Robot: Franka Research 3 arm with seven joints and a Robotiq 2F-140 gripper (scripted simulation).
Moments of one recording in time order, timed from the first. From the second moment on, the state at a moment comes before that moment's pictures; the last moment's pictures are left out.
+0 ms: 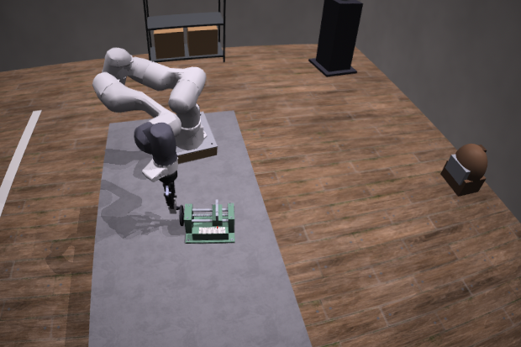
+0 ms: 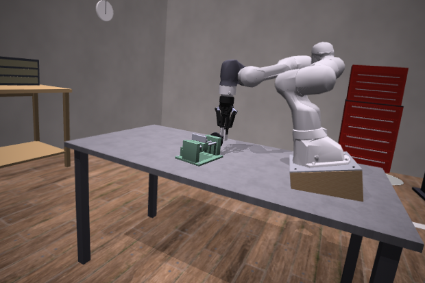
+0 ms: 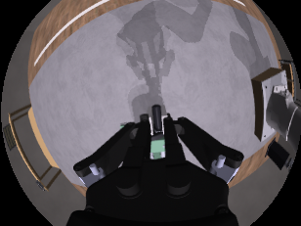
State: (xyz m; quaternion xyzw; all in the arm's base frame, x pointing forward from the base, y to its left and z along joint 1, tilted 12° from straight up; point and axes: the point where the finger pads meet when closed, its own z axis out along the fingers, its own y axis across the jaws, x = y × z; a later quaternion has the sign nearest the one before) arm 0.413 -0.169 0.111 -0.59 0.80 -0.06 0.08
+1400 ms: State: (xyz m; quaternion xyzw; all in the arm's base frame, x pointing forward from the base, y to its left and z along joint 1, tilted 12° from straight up) arm 0.468 -0.185 0.102 -0.59 0.80 -0.06 0.09
